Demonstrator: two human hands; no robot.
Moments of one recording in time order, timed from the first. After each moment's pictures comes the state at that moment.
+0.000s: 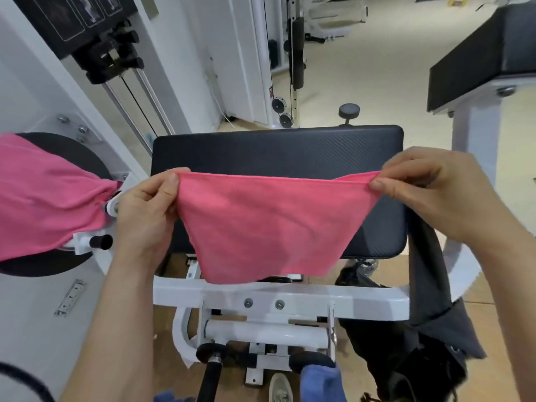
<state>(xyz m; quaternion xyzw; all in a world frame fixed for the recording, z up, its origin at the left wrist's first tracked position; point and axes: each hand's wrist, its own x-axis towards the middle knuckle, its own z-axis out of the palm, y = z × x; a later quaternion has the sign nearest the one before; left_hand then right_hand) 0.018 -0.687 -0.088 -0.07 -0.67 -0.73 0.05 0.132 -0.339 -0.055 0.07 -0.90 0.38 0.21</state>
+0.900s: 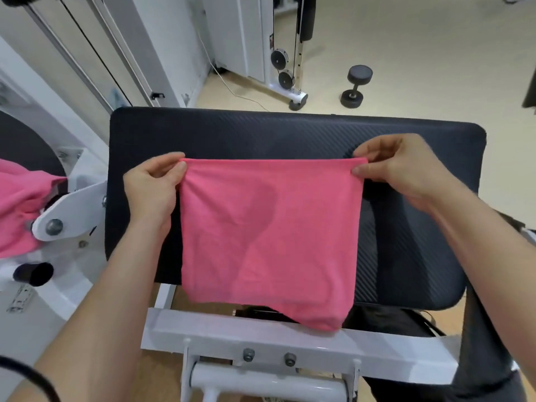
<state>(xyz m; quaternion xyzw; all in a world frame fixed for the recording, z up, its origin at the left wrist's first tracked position) -0.165 -0.683 -0.197 0.10 -0.74 -0.66 0.07 -0.081 -0.335 -0.148 -0.17 -0.82 0.55 -0.01</state>
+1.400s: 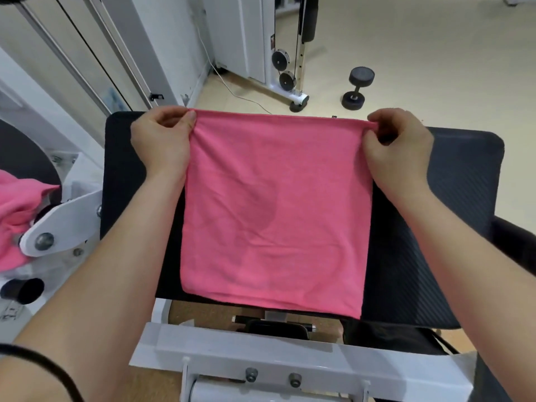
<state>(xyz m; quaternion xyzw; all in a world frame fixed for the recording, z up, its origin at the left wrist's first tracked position) -0.243 -0.649 -0.177 0.07 -0.80 -0.57 0.19 -0.128 -0.352 -0.174 -0.15 -0.87 0.35 0.32</state>
